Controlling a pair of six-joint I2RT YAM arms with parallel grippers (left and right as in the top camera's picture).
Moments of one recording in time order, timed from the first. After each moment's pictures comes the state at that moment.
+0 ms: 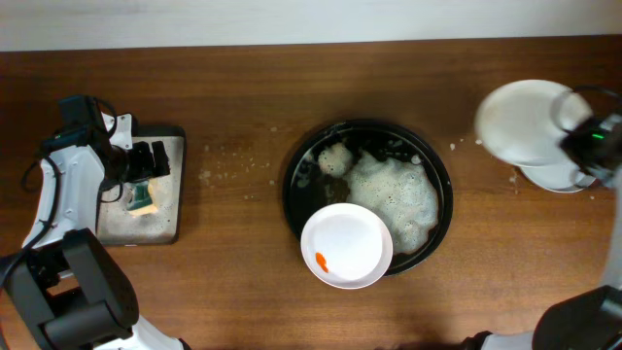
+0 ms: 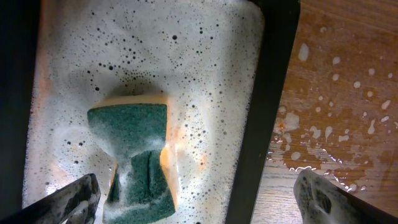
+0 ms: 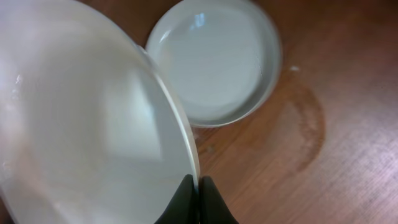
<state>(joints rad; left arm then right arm) 0.32 1.82 1.38 -0.83 0.16 0.10 -0.56 1.61 1.52 -0.98 -0.04 0.40</state>
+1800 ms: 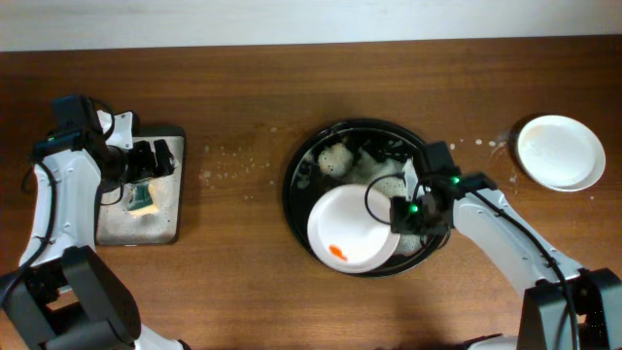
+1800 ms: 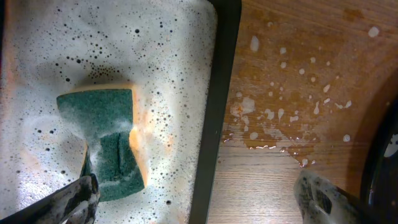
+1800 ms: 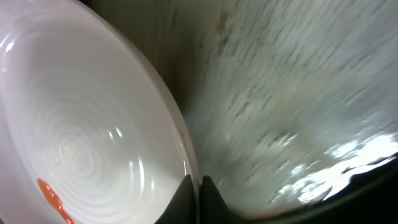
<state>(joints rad) 0.32 1.76 1.38 -0.90 0.26 0.10 0.22 1.56 0.93 -0.75 -0.23 0.26</state>
